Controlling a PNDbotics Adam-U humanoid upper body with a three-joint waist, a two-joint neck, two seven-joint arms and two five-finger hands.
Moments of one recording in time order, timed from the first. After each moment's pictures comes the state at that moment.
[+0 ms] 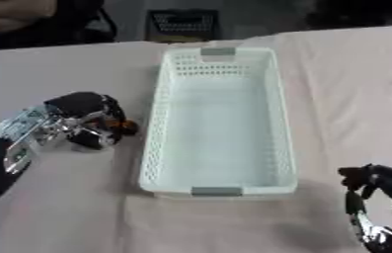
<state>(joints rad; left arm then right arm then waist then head) -0.66 0.59 -0.41 -1.15 -0.91 -0.19 -0.28 0.10 -0.30 -0.11 -1.97 0.57 -0.47 0.30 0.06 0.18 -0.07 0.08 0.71</state>
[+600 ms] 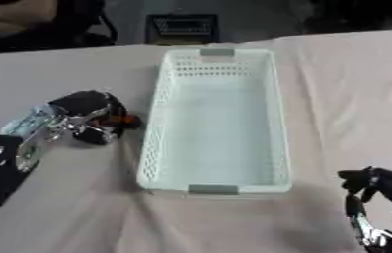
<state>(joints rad) -0.69 0.55 -0.37 -1.07 -0.92 -0.20 -0.26 0.10 -0.30 -0.11 -1.97 0.57 -0.47 0.30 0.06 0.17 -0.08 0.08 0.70</state>
